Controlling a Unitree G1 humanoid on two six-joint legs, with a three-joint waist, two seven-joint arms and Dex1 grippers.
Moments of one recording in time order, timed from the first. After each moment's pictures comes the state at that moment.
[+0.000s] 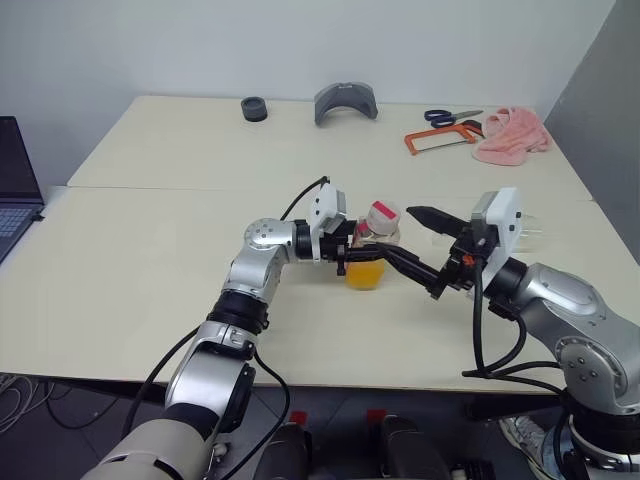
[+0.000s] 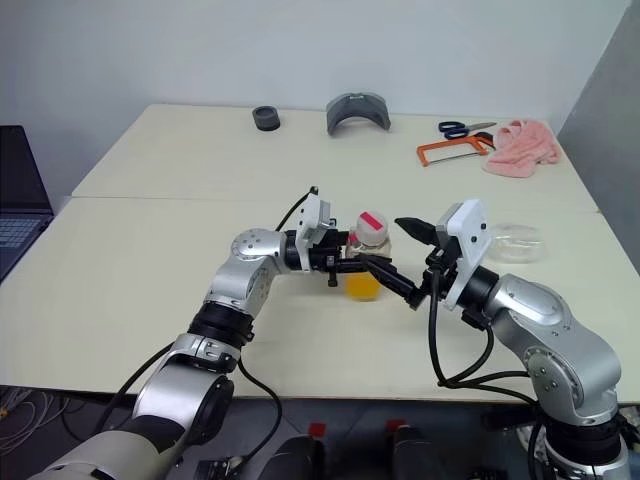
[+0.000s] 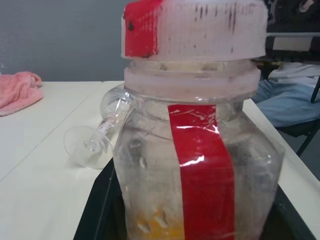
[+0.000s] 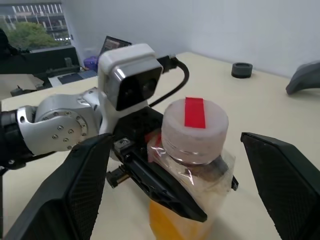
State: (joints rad) left arm -0.83 0.20 -0.11 0.56 -0.28 0.01 -1.31; right arm -0.35 -0.49 -0.06 -0.67 0.67 0.77 0.47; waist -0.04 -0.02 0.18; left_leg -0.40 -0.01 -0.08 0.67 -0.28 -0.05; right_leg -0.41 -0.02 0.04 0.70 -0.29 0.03
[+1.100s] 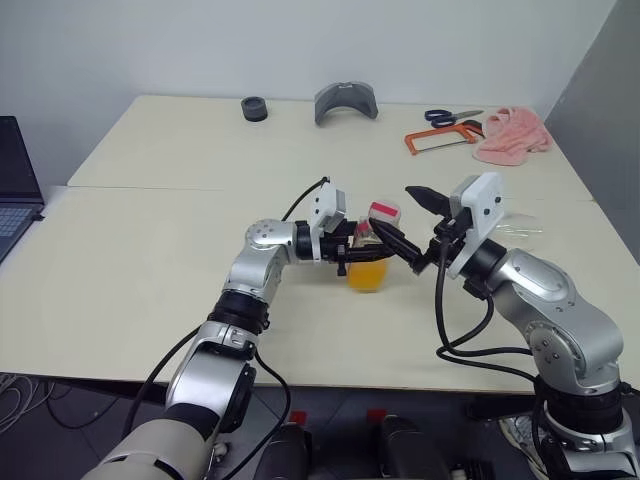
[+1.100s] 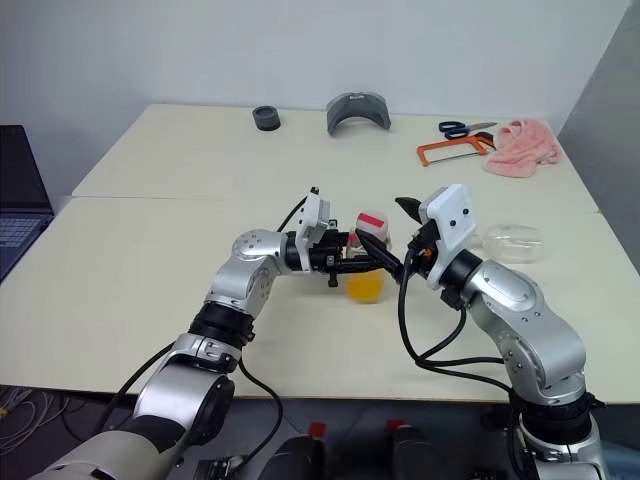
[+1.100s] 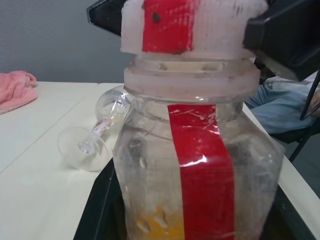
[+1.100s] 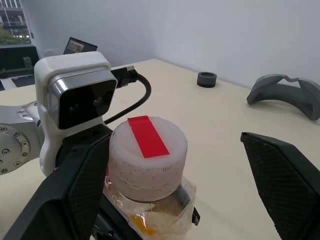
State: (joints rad) left arm -0.83 0.20 -0.11 0.56 -0.30 0.04 -1.32; right arm -0.41 -0.43 0.00 -0.59 0.51 0.71 0.39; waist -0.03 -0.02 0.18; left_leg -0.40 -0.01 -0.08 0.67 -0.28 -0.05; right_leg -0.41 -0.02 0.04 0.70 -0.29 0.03
